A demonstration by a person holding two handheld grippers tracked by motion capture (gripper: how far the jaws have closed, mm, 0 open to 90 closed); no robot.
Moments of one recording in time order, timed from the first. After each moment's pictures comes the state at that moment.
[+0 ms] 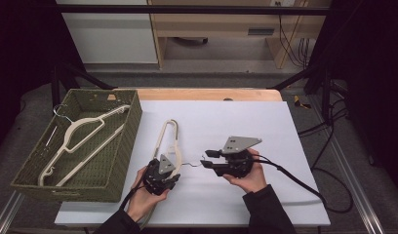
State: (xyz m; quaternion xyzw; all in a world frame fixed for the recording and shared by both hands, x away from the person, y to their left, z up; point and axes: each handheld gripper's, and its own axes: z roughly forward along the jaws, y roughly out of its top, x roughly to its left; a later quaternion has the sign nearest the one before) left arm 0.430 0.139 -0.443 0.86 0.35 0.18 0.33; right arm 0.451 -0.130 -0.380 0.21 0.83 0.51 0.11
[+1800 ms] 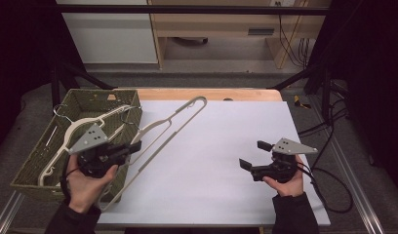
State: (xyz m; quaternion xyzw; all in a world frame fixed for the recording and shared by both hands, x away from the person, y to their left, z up) left arm 0.410 0.243 -0.291 0.77 0.33 0.19 0.52; right arm 0.432 -0.226 -0.384 0.35 0.75 0.54 0.18
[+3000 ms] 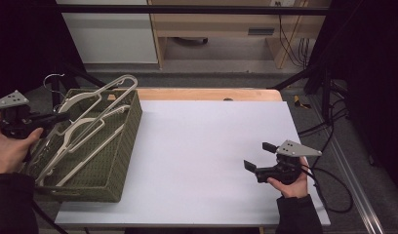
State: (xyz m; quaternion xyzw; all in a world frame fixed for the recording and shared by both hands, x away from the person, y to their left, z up) left arm 0.485 0.425 -0.285 0.75 0.41 0.23 0.46; right arm 0.430 -0.236 -0.390 0.36 0.74 0.53 0.19
